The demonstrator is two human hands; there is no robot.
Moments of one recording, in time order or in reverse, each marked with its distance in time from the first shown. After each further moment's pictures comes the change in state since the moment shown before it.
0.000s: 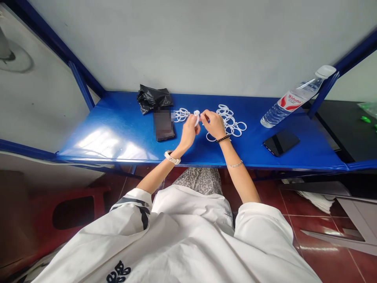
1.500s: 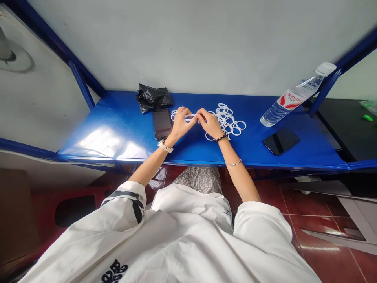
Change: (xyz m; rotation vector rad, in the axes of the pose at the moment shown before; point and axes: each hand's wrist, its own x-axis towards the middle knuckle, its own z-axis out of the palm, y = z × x) left_hand 0.033 -0.025 -0.029 0.521 0.154 0.258; right_hand -0.001 -0.006 0.001 0.223 -0.129 -0.041
